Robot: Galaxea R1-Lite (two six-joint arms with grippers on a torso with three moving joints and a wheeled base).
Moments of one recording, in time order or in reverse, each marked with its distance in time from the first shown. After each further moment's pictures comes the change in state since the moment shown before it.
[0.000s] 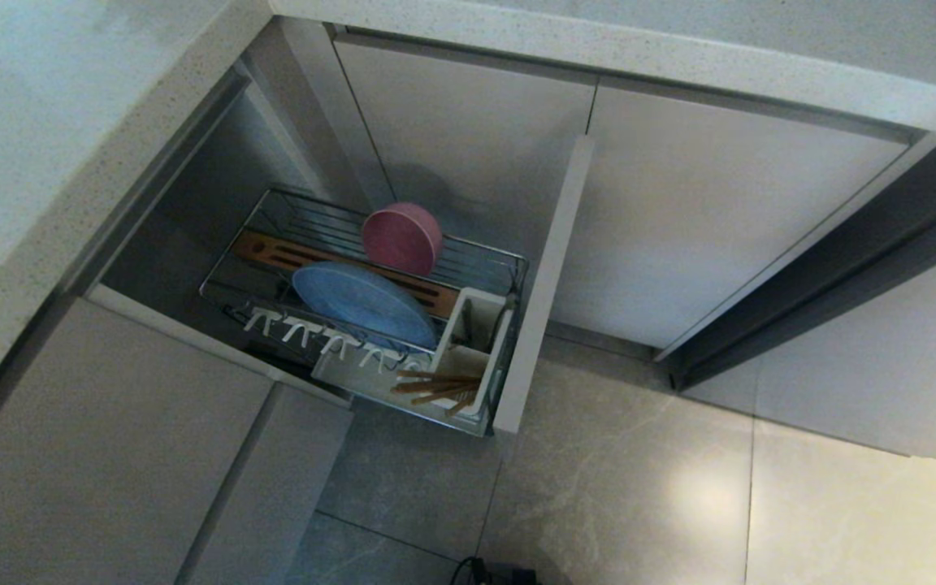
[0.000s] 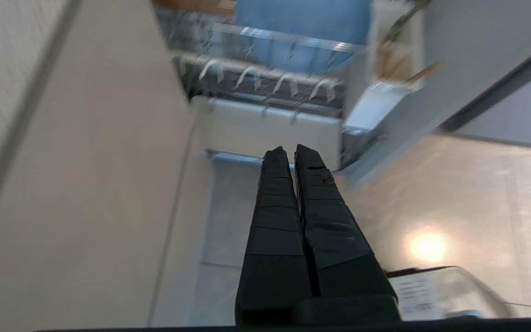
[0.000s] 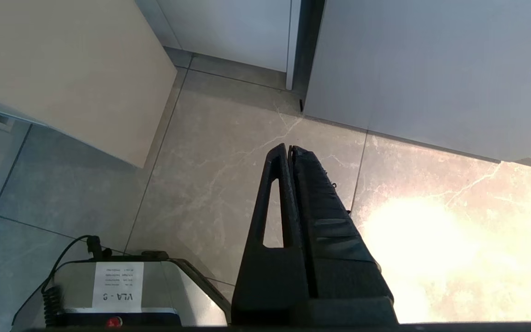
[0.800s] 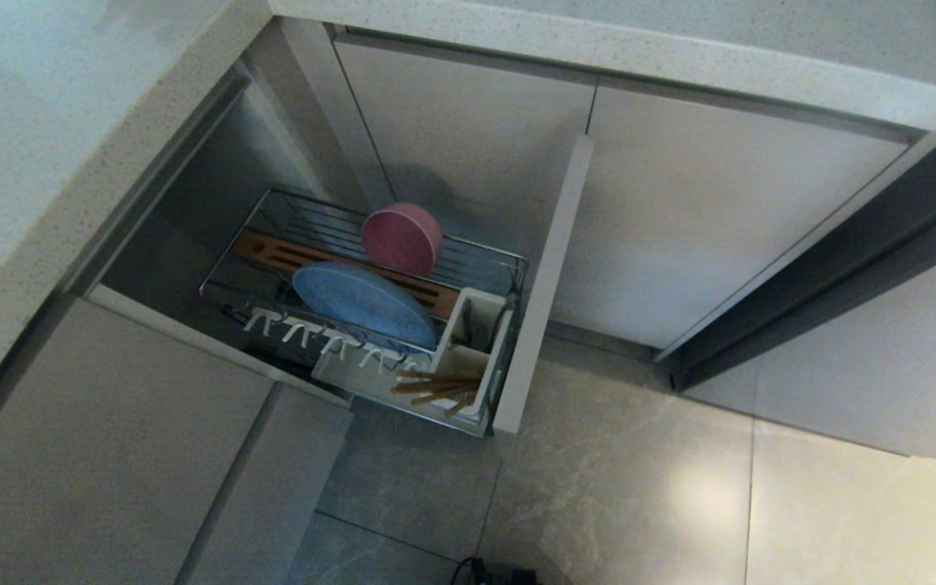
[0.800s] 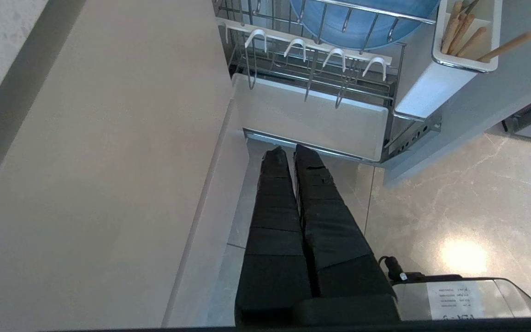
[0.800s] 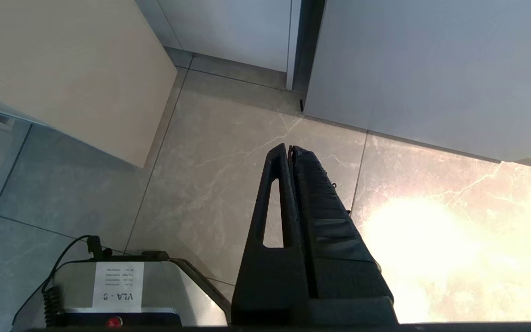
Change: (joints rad) left arm 0.000 -0.007 0.121 -0.100 0.126 -0.010; right arm 0.000 0.000 0.000 0.000 0.000 0.000
